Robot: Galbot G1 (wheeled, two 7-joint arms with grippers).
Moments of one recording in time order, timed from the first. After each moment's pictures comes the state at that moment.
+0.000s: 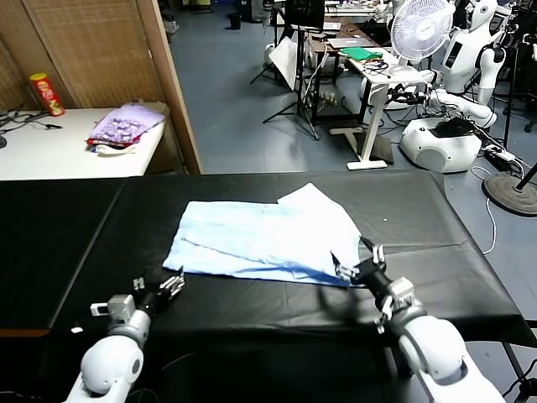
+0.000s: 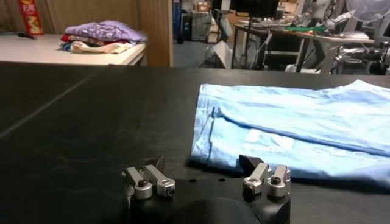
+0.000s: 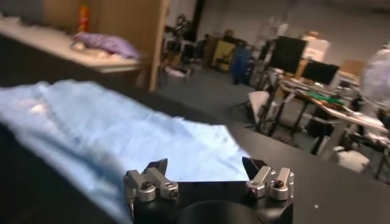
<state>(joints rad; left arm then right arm) 1.37 -1.19 -0.55 -1.87 -0.45 0.34 -0.12 -1.40 1.03 0.40 2.03 0.08 -0.31 -0.14</state>
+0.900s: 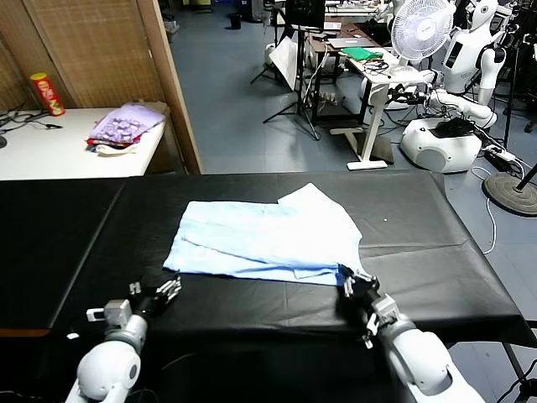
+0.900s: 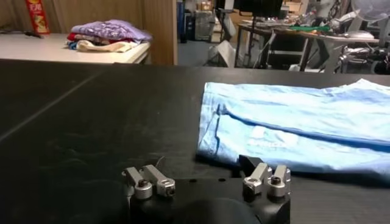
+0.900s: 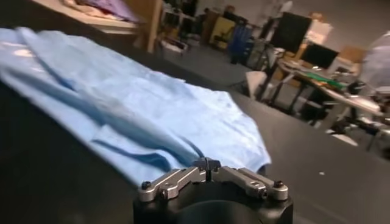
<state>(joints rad) 1.39 -1.20 -0.56 -1.88 -0.44 0.34 -0.12 -1.22 1.11 0.35 1.83 0.11 -0.31 0.01</state>
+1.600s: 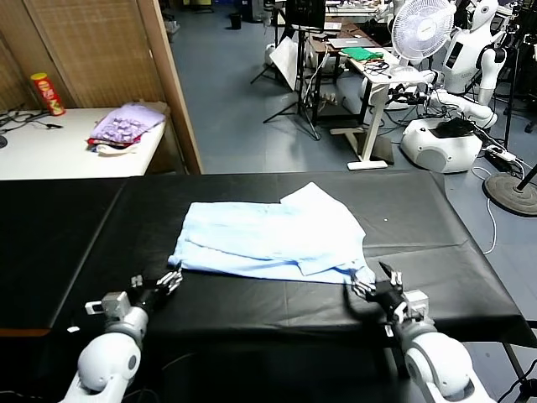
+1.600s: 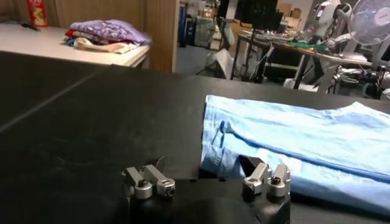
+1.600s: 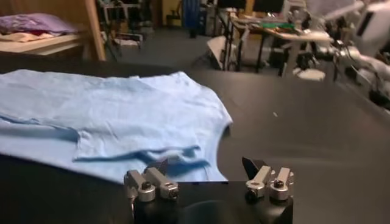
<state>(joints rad) 1.36 -1.20 -0.57 -1.88 -0.54 0.34 -0.13 -1.45 1.14 0.55 2.00 0.38 -0.44 0.04</state>
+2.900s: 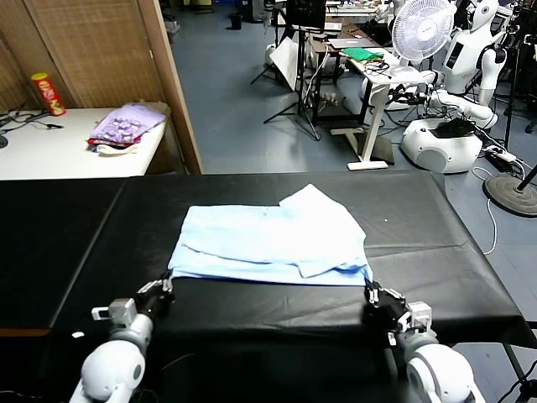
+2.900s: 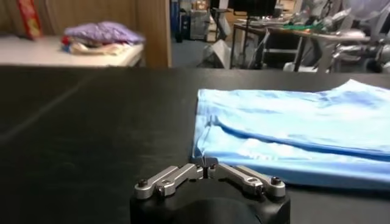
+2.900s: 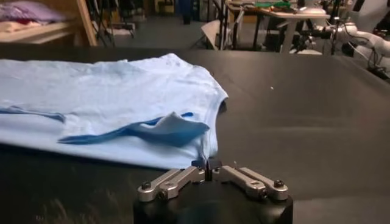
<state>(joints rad) 1.46 -1.20 -0.57 -1.97 -0.41 0.37 -0.15 -1.54 1.12 0.53 2.08 0.38 -0.53 0.05</state>
